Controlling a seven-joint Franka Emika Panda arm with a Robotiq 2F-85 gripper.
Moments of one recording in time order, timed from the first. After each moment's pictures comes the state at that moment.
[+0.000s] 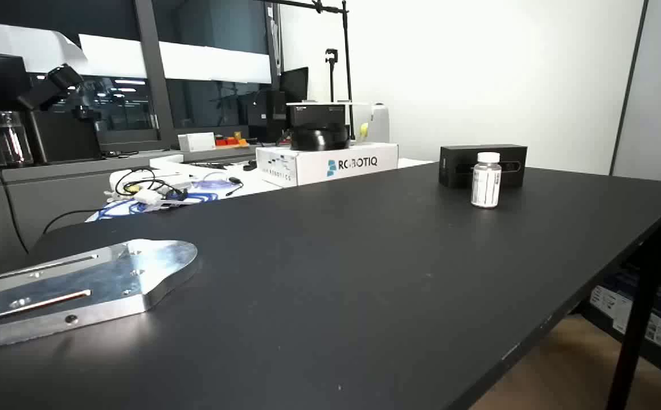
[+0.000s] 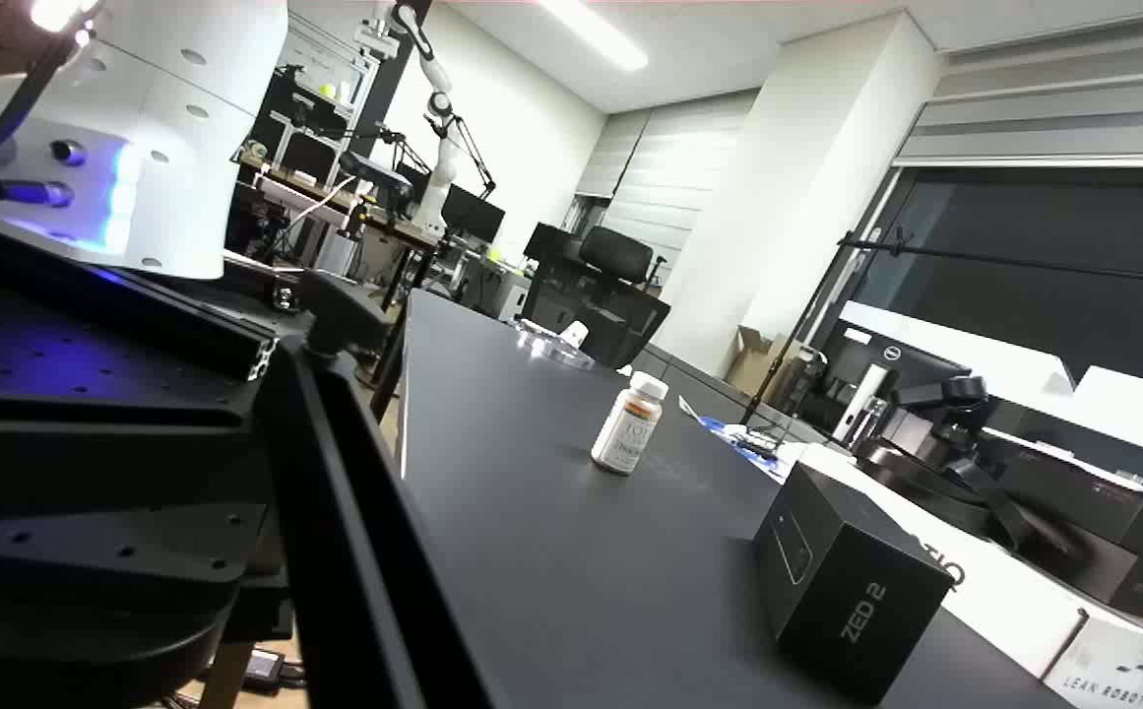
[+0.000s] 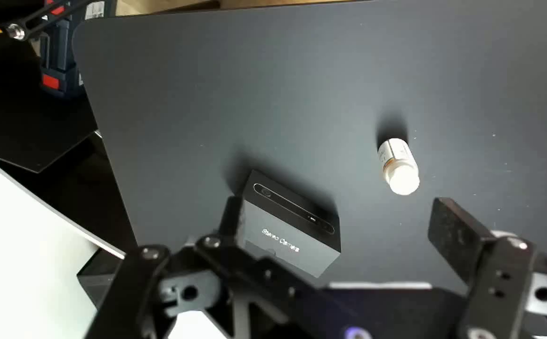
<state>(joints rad) -0.22 -0.87 -0.16 -2.55 -0.24 1.89 -0.12</state>
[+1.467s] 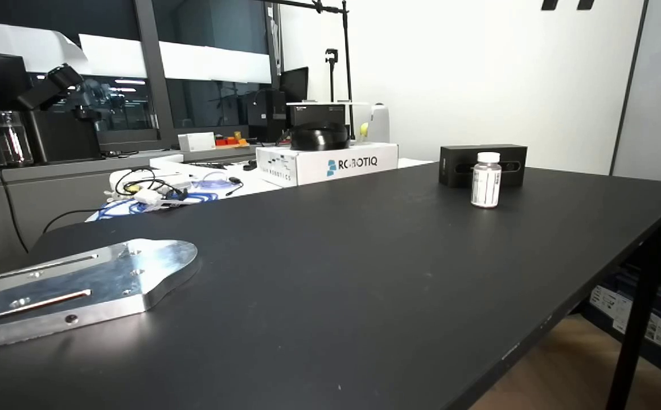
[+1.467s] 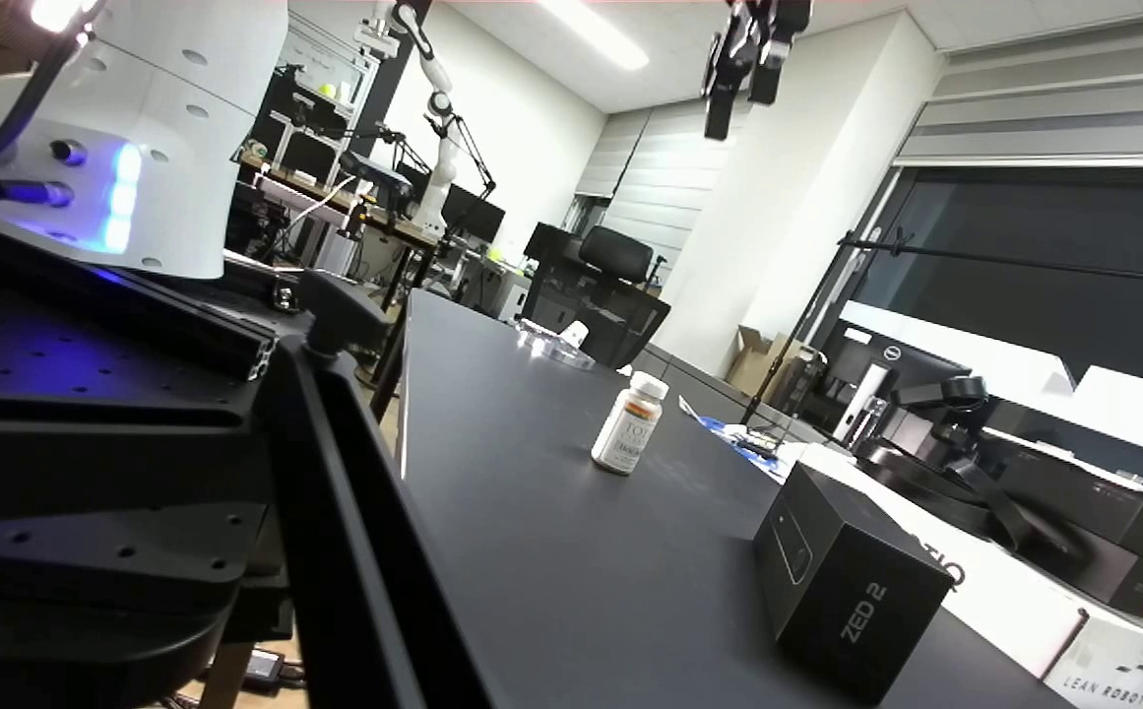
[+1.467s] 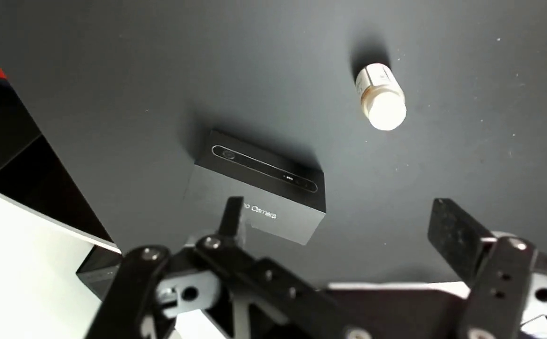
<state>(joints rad) -0.21 -0.60 -0.06 -2.61 -0.17 2.29 0.14</state>
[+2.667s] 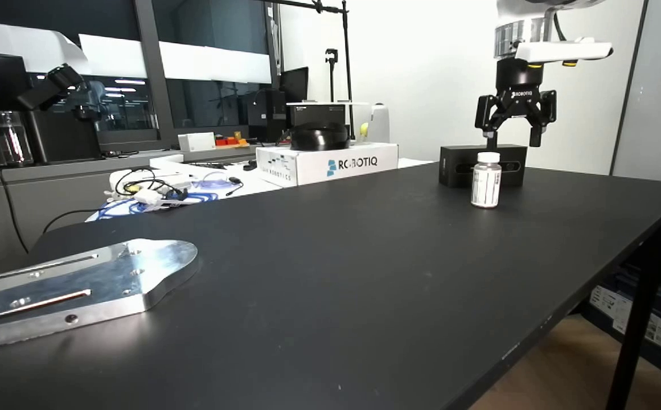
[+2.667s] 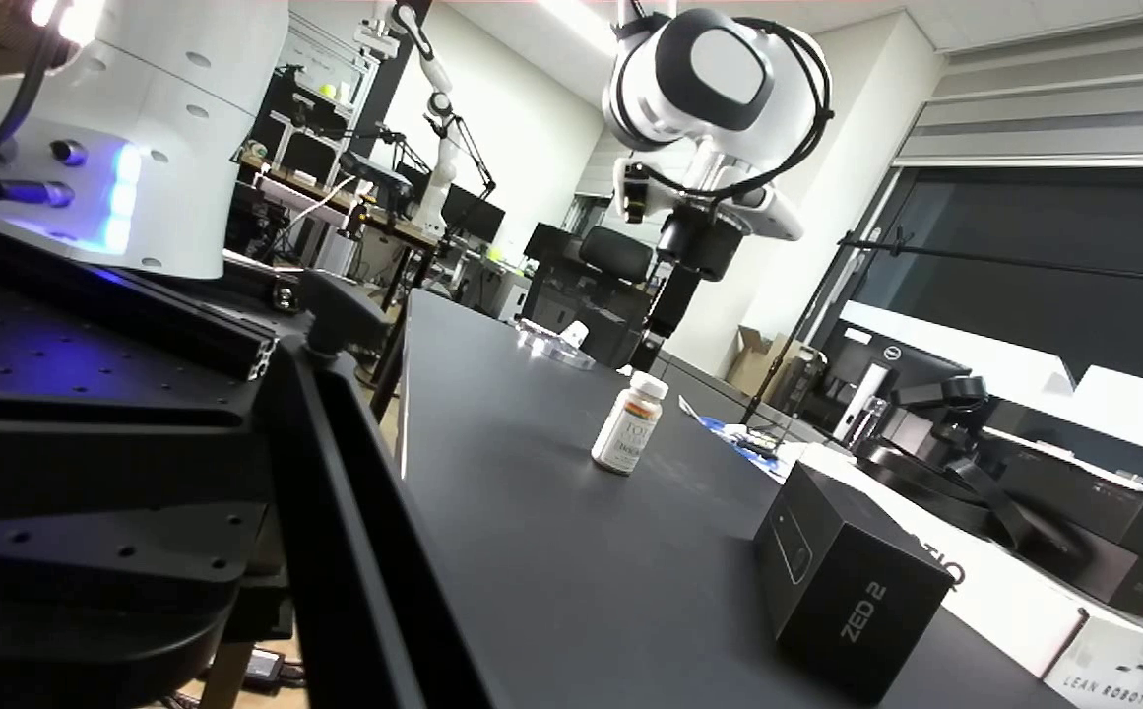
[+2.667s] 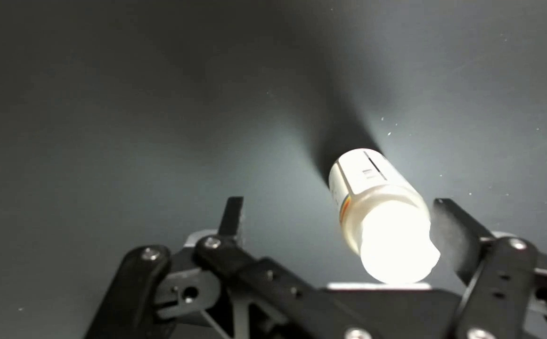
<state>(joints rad) -0.17 0.10 -0.03 -2.51 -0.05 2.61 0.41</state>
